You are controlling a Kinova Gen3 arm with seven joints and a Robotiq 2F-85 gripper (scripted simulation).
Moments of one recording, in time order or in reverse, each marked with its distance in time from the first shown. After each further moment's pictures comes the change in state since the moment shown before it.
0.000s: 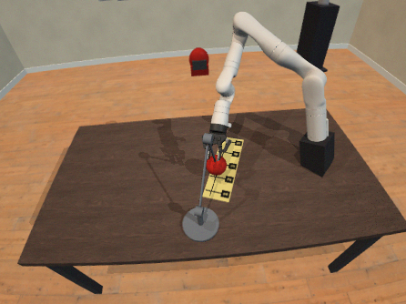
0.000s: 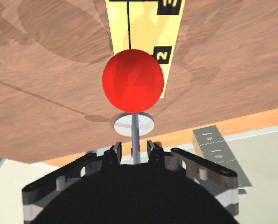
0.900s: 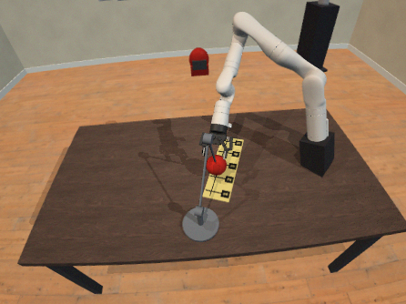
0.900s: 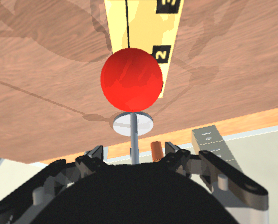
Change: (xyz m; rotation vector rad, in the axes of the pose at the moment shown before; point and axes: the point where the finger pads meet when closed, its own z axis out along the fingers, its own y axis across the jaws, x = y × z) arm -0.001 0.002 0.001 -0.005 -0.002 -0.001
